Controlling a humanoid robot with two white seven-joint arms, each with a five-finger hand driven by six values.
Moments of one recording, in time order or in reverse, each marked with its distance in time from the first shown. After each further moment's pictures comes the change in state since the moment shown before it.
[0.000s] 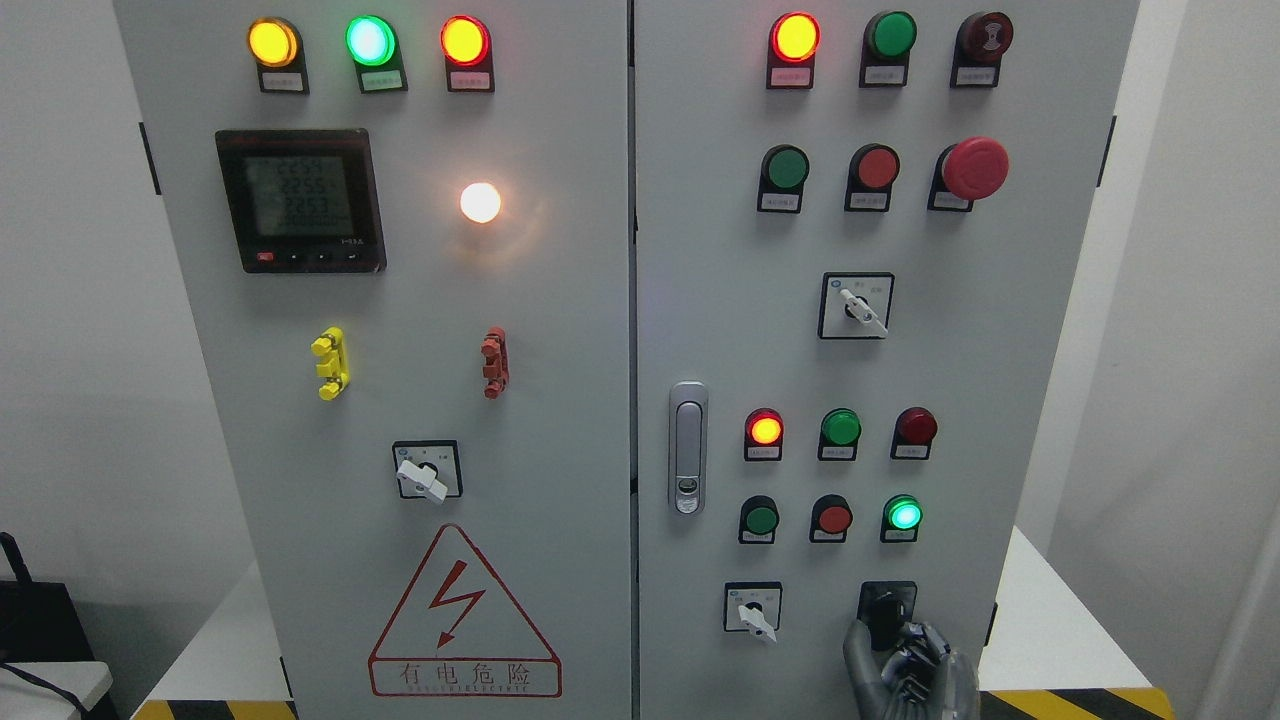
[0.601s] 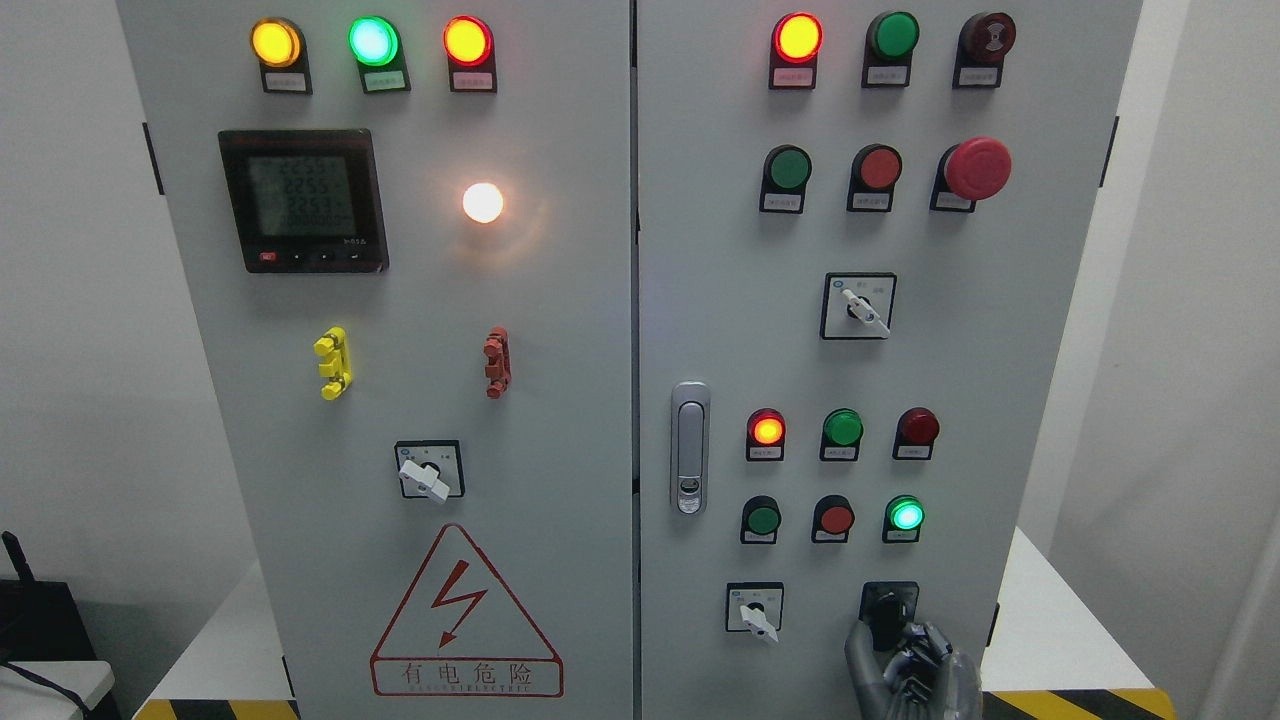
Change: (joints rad) left arm 0.000 0.000 0.000 0.000 0.000 0.000 0.000; right arm 0.001 0.000 -0.005 0.000 0.008 0.000 0.002
